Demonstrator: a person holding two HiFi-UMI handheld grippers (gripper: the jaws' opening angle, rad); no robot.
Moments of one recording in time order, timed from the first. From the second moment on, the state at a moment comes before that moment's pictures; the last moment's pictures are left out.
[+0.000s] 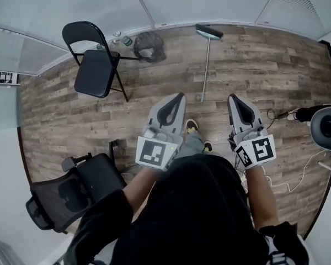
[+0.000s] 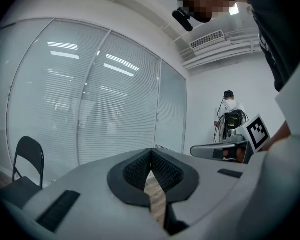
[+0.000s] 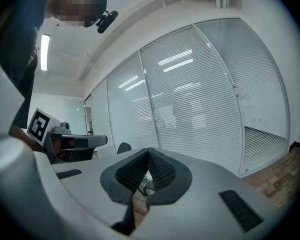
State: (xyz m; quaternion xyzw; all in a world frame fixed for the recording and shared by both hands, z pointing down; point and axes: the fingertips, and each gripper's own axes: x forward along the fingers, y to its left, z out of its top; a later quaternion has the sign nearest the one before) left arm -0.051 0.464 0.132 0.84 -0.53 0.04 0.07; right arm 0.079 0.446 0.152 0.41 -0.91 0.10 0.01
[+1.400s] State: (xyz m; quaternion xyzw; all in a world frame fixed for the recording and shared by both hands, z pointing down) left arm -0.022 0.326 0.143 0.85 -0.51 0.05 0.08; right arm 0.097 0.309 0.184 0.40 -0.90 0.13 0.07
